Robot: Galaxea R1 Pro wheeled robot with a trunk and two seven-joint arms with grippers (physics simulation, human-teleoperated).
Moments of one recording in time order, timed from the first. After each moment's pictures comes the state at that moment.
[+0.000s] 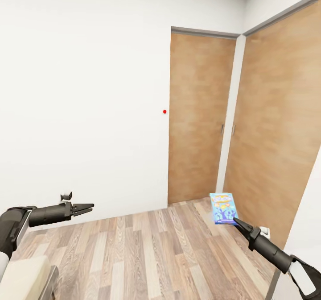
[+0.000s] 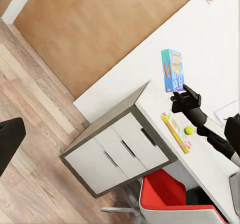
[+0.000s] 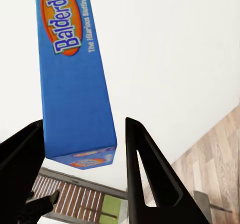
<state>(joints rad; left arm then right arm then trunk) -0.68 0.40 0.27 -0.74 -0.08 0.81 -1.56 -0.43 -0.29 -0.41 -0.60 -0.65 0.69 1.06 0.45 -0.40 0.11</state>
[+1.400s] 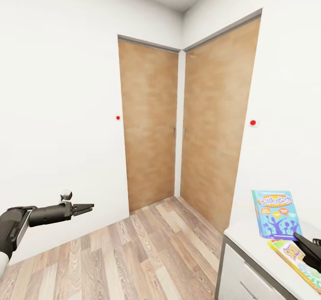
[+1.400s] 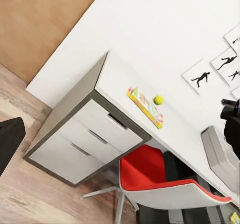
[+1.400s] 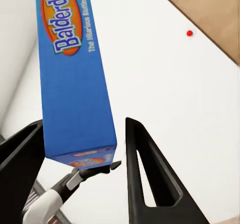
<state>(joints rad) -0.68 0.40 0.27 -0.74 -0.08 0.79 -1.56 -0.06 -0.38 -0.64 -1.13 -0.66 0.75 1.55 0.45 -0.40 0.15</state>
